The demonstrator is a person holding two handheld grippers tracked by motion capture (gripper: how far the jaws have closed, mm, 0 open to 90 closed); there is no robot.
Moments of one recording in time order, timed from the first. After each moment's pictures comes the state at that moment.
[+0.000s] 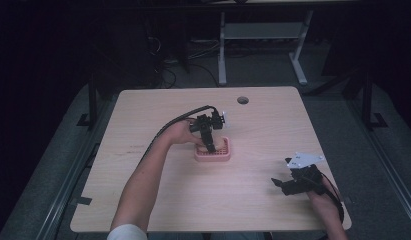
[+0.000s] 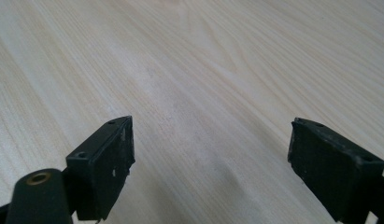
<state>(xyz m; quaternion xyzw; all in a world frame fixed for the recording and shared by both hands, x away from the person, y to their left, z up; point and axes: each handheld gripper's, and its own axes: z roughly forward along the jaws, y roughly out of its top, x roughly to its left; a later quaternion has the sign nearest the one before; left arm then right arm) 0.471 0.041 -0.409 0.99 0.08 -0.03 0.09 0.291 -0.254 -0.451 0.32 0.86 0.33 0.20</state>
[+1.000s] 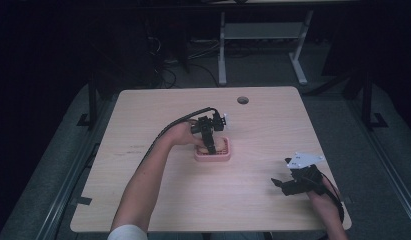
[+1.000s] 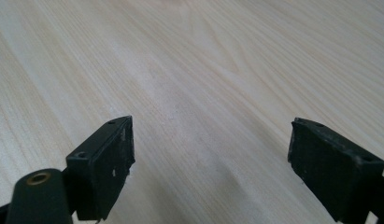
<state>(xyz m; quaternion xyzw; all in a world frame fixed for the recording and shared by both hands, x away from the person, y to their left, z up) 0.469 0.037 -0.414 0.99 0.08 -0.03 0.08 0.291 -0.254 -0.451 0.31 0.86 0.34 0.20</state>
